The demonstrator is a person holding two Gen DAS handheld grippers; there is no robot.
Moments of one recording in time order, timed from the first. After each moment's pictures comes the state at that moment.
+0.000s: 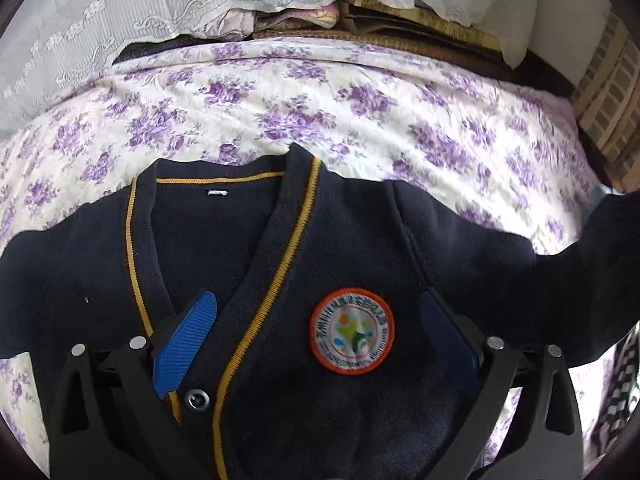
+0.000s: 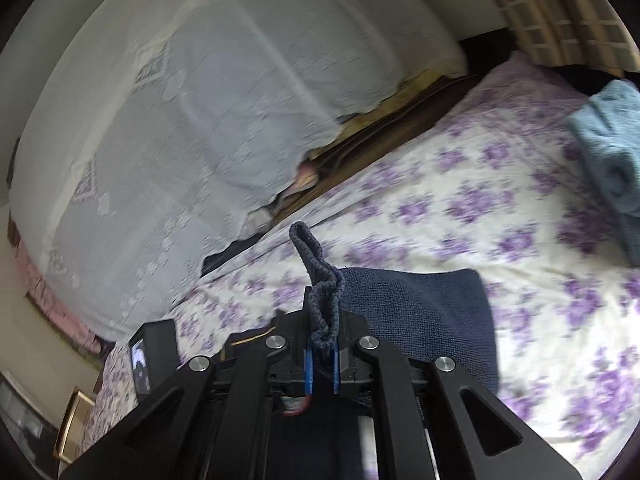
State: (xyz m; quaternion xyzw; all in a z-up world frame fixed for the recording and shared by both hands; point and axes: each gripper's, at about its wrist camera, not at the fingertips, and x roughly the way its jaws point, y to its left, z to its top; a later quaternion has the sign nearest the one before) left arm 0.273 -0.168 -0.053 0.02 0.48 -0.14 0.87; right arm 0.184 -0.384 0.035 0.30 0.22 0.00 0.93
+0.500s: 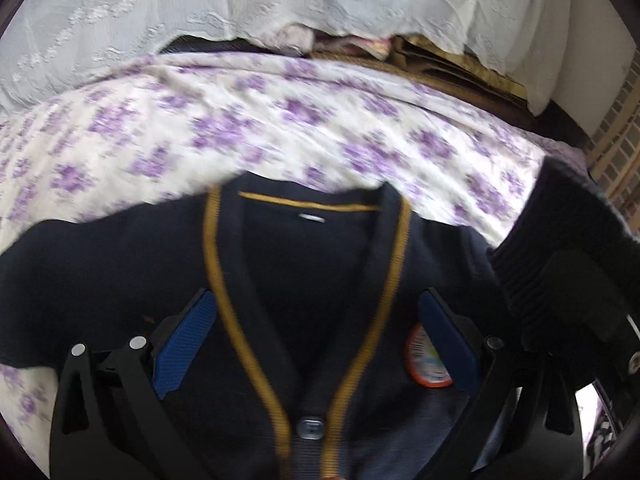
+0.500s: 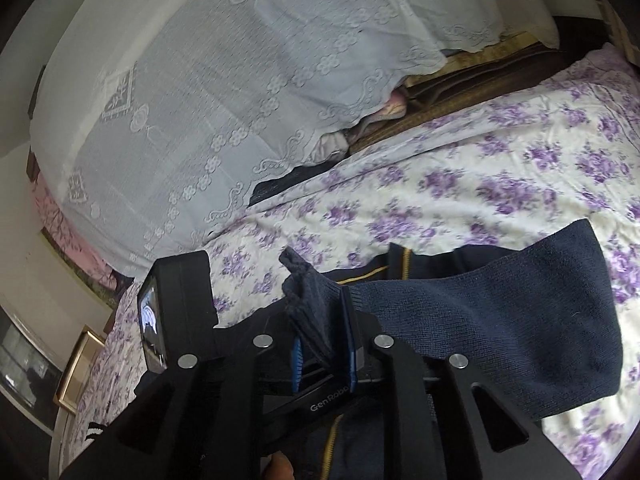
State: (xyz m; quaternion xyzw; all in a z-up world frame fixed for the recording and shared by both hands) left arm 0.291 -0.095 -0.044 -0.03 0.45 -0.11 0.89; right arm 0.247 -0.243 0.030 0.25 0.29 0.09 0.92
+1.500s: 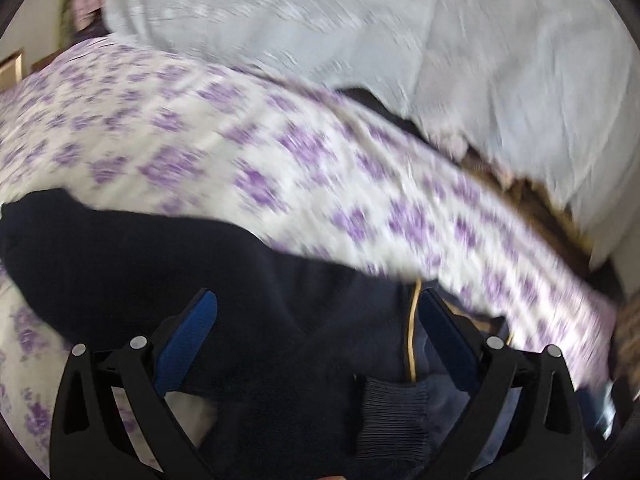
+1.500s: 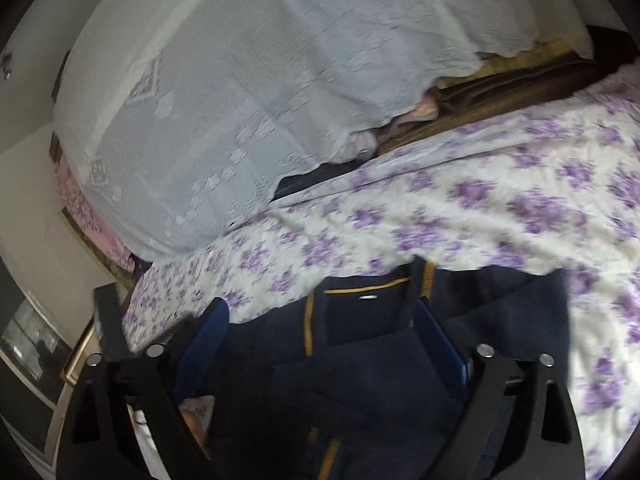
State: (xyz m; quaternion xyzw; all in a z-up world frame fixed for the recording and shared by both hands) left arm 0.277 0.068 -0.026 -0.21 0.37 0.06 0.91; right arm 0.257 -0.270 0.031 0.25 0.29 0.13 0.92
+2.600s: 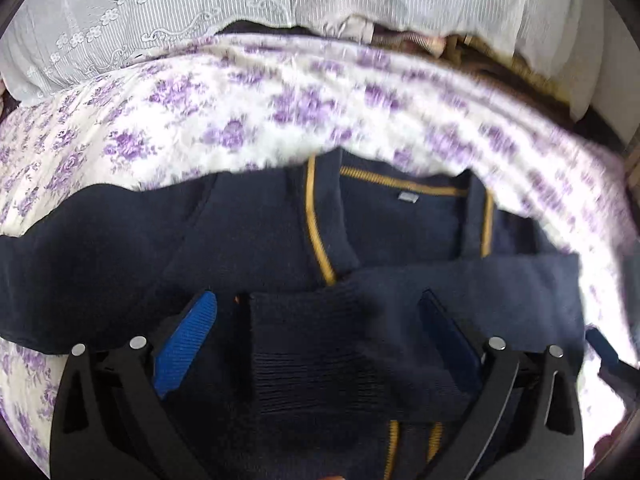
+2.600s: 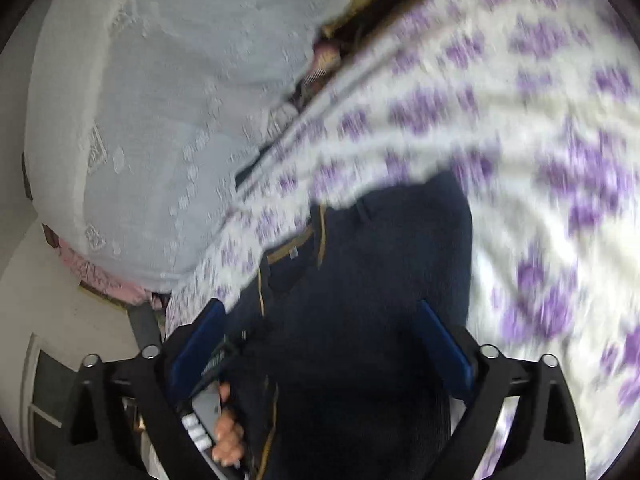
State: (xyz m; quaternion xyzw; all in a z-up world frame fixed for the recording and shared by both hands) left arm 0.282 -0.045 -0.067 -0.03 0.46 -0.05 0.89; right arm 0.242 -0.362 -0.033 0.40 0.34 0.13 0.84
